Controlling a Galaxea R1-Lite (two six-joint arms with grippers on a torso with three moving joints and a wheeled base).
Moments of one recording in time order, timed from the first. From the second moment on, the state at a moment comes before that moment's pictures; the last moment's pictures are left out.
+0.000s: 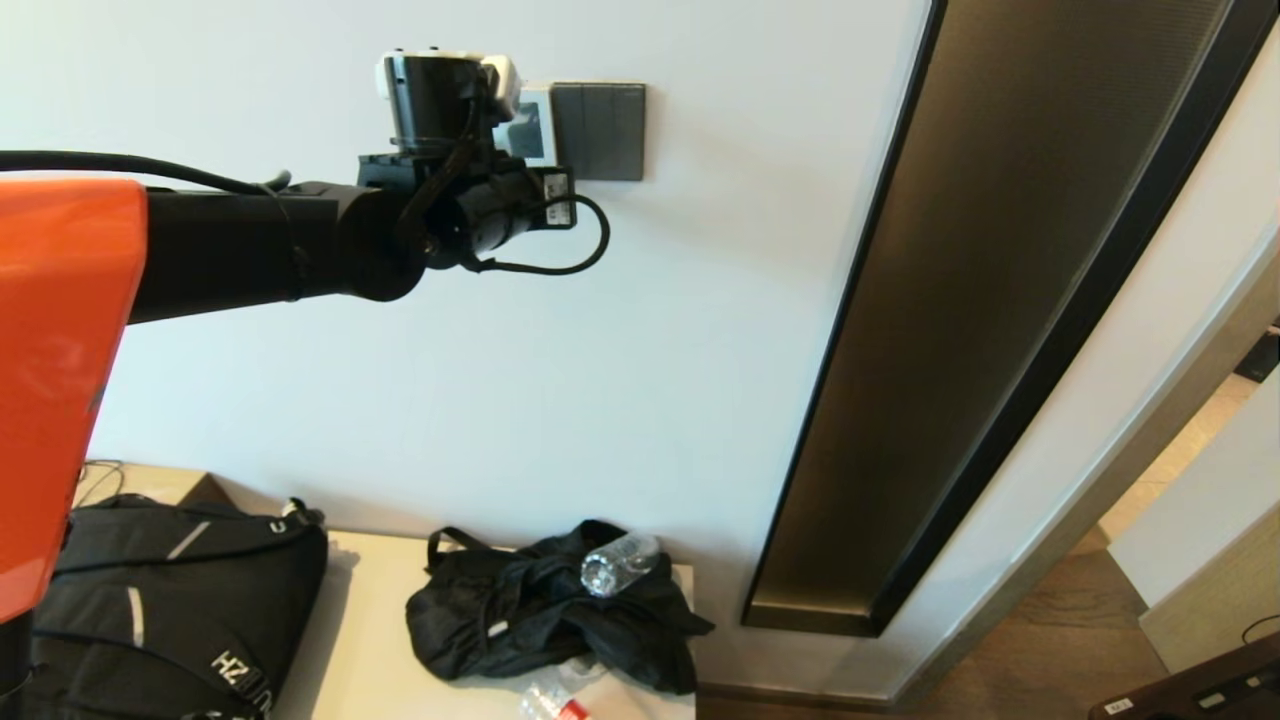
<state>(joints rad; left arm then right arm) -0.49 2.12 -1.92 -0.17 0.21 -0.08 -0.02 0.00 0.00 -0.01 0.02 -0.03</state>
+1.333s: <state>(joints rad) -0.48 2.04 -1.79 -0.22 0.21 -0.08 -0.02 0.00 0.00 -0.01 0.02 -0.03</state>
